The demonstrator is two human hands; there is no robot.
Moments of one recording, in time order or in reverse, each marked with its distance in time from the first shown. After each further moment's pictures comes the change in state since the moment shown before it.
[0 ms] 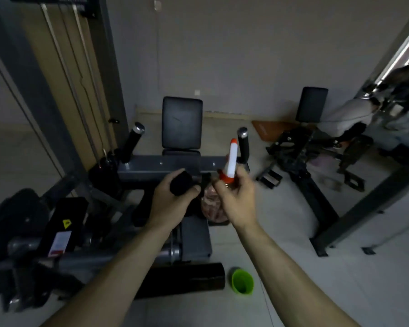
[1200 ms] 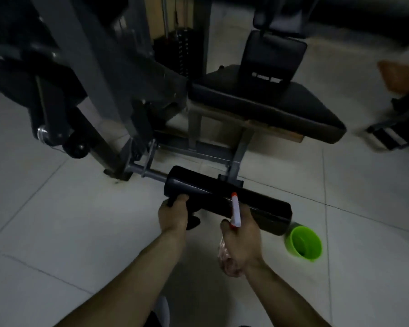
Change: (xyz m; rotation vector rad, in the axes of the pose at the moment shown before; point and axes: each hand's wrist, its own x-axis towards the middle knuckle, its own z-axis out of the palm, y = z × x) left_hand -0.107 -0.575 -0.030 -0.293 0.651 -0.748; right_hand -0.293 0.524 0.072 -0.394 -0.502 0.326
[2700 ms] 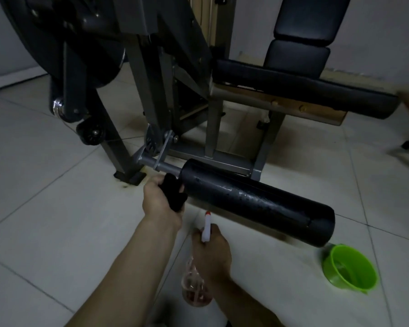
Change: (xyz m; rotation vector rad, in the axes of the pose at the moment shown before) left_hand 0.052 -0.046 -0.053 -0.616 -0.161 0.097; right_hand -0.010 0.121 0.200 -0.059 -0.014 -0.141
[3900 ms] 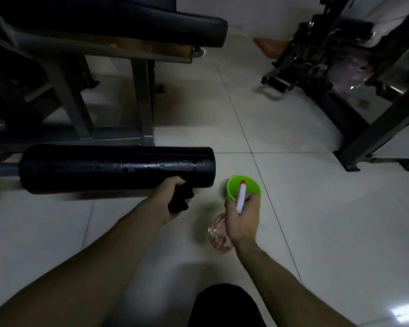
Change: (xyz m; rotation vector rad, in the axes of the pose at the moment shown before) left_hand -0.007 -0.254 0.091 0.925 -0.407 -0.466; right_hand -0.011 0.204 -0.222 0.202 0.745 0.366
